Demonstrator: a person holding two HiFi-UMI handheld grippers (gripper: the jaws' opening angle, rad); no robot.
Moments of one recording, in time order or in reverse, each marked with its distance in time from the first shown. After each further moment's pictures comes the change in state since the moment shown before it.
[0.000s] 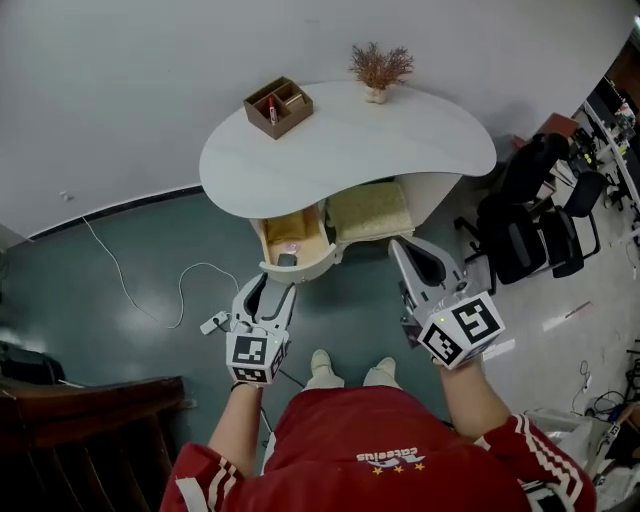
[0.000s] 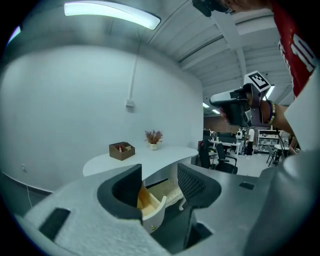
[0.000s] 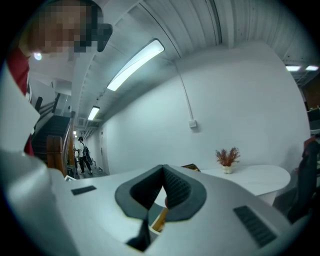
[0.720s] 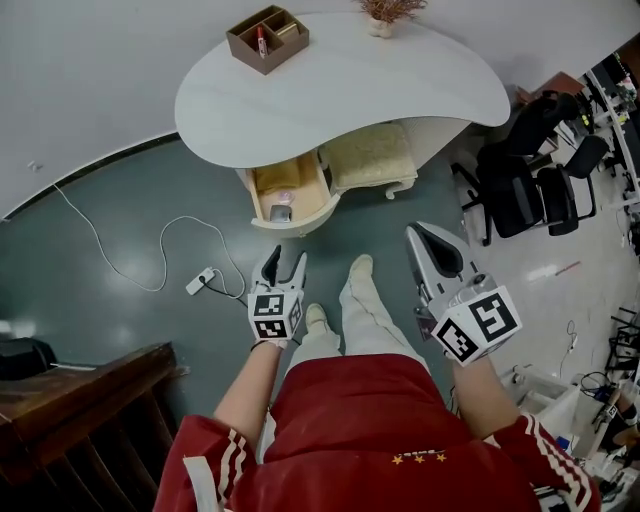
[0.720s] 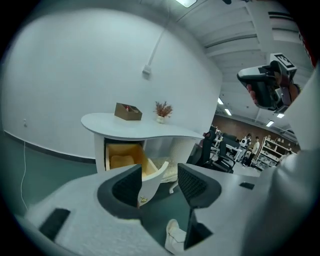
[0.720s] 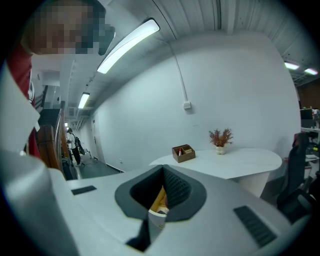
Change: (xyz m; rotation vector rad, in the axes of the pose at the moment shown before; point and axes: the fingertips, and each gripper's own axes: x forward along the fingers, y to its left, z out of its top) left arm 0.067 0.018 -0.179 -0.261 0.191 0.007; right arm 0.023 -0.001 -0.088 0.026 0.181 -0.085
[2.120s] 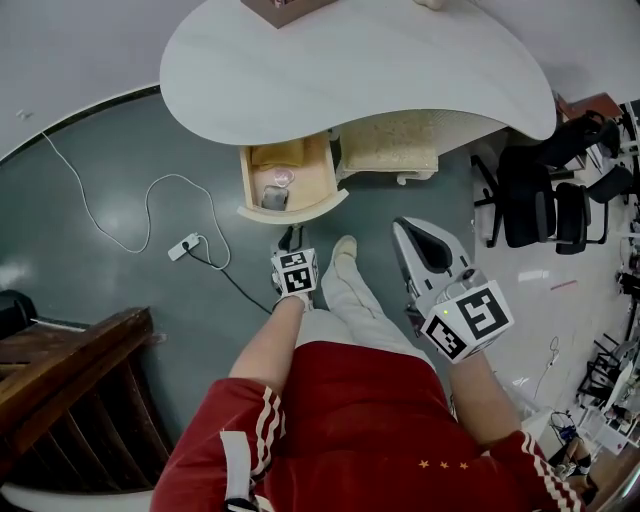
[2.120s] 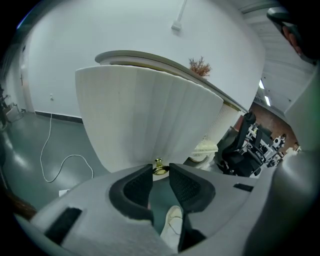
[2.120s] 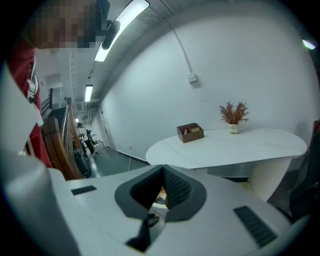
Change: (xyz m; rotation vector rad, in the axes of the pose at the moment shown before) left arm 0.161 0.064 -0.182 -0.208 0.271 0.300; right arm 0.111 -0.050 -0.098 0.014 0.184 0.148
